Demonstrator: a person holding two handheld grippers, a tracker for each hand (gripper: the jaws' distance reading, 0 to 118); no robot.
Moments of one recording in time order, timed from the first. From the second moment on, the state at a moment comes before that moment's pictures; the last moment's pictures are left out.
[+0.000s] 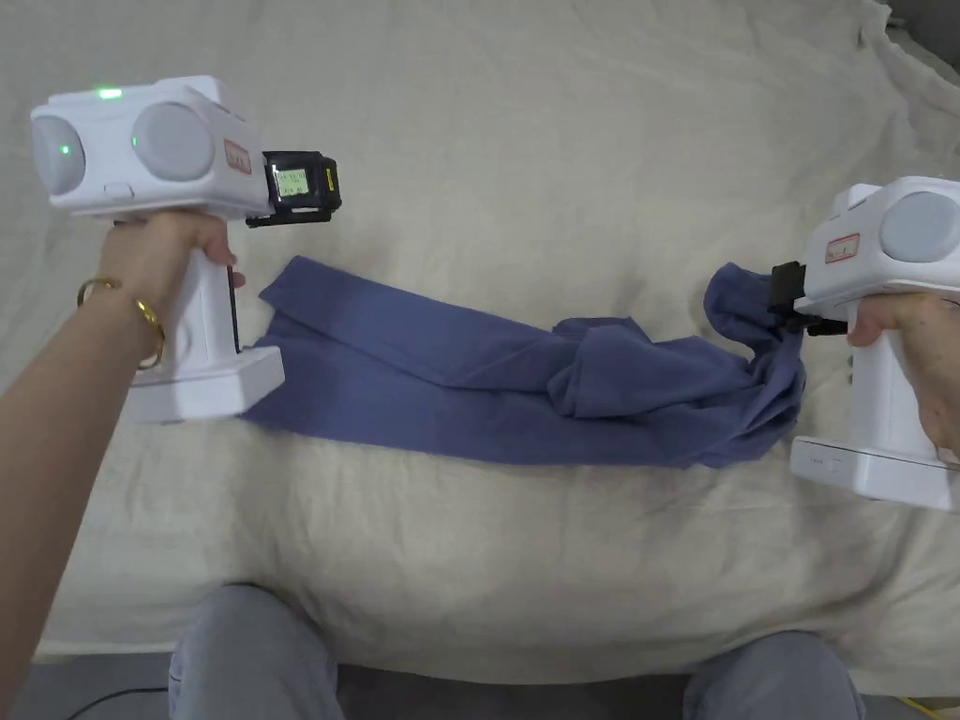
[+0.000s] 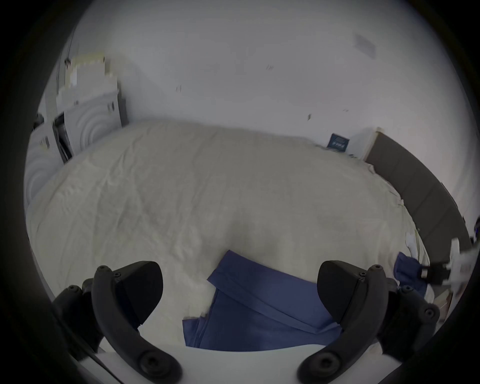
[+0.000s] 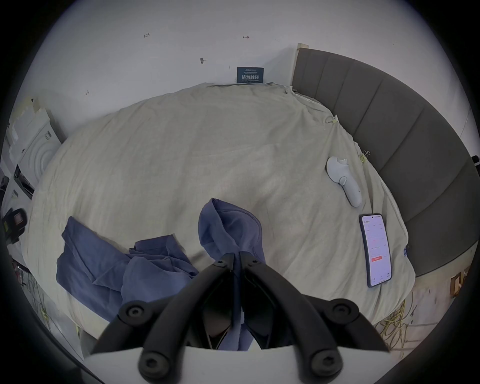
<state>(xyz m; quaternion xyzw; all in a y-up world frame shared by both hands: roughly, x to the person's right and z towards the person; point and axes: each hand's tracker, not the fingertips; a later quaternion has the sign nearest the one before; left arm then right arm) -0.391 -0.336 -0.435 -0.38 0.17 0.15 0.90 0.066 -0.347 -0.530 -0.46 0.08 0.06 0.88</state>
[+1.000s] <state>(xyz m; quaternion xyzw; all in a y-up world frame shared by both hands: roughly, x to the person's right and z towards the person) -0.413 -0.431 -0.486 -0.52 0.17 0.12 0.83 0.057 -0.362 -0.538 -0.46 0.10 0.06 0.88</state>
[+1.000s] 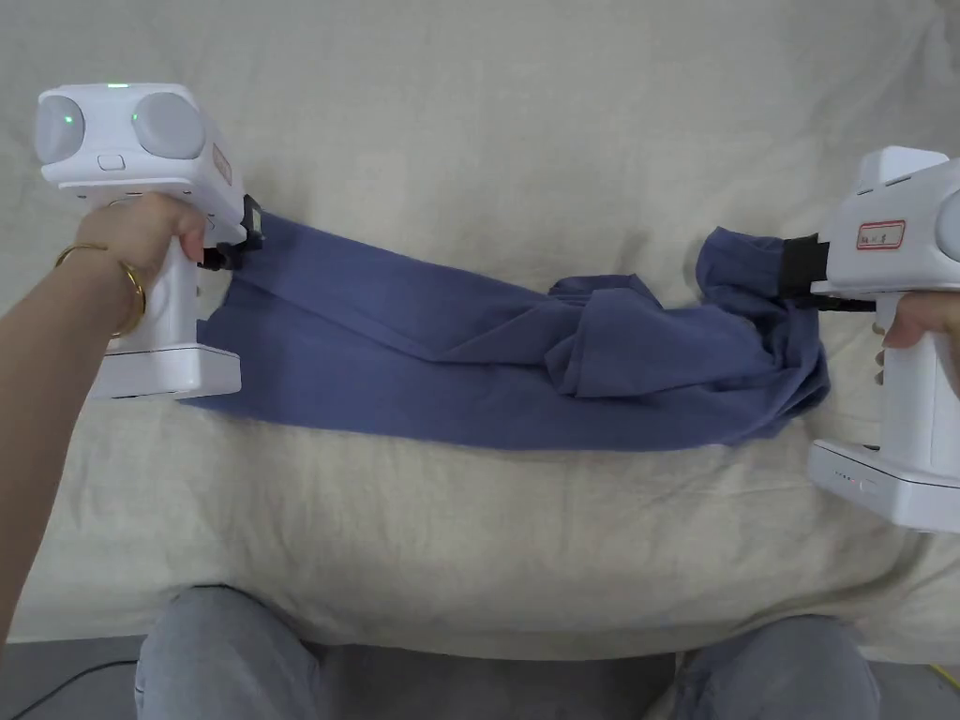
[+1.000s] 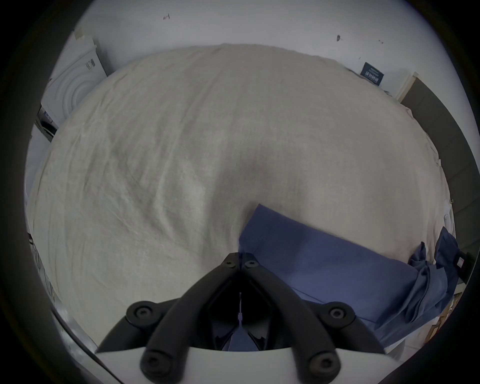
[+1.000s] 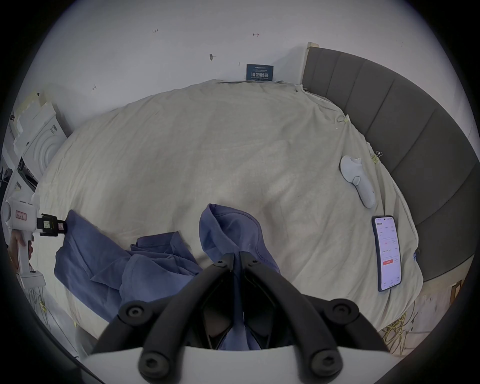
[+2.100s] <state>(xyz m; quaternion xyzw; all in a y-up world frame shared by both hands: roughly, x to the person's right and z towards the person) -0.476 -0.090 -0.354 -0.12 0.35 0.14 0.92 0.039 -0.090 -0.506 -0.18 0.11 0.01 0.98</state>
